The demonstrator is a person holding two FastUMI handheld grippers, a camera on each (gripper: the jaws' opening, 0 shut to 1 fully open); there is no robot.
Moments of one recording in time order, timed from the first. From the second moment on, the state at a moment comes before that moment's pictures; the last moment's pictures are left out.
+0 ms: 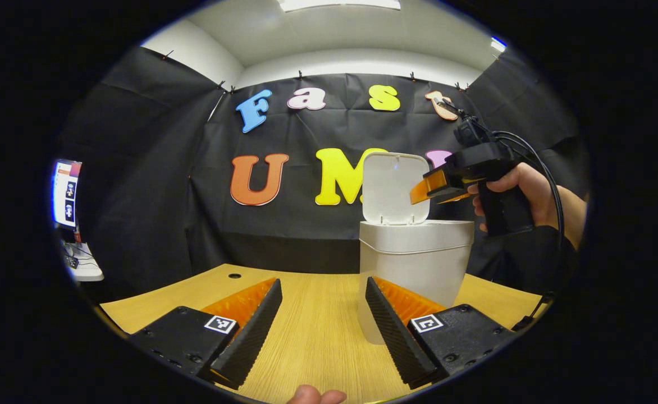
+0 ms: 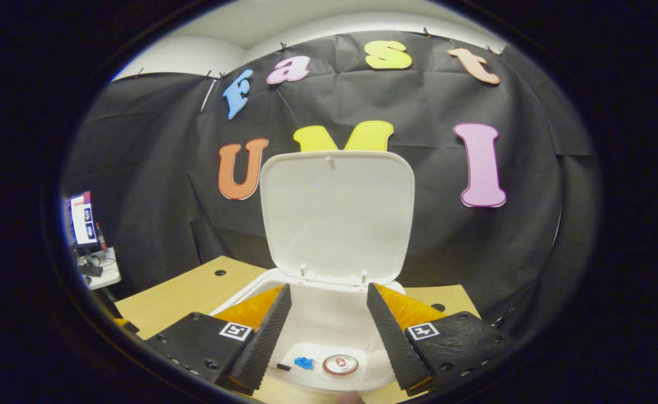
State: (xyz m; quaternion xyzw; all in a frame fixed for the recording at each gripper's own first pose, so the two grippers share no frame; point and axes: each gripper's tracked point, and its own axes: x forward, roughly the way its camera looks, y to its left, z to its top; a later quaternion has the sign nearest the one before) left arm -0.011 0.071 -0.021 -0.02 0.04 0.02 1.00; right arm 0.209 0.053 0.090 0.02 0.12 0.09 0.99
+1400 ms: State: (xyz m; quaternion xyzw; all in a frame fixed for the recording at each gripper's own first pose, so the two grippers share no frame) left arm -0.019 0.128 -0.010 -0.01 0.04 0.06 1.00; right arm 0.328 0.032 0.241 0.07 -0.02 0.03 1.00
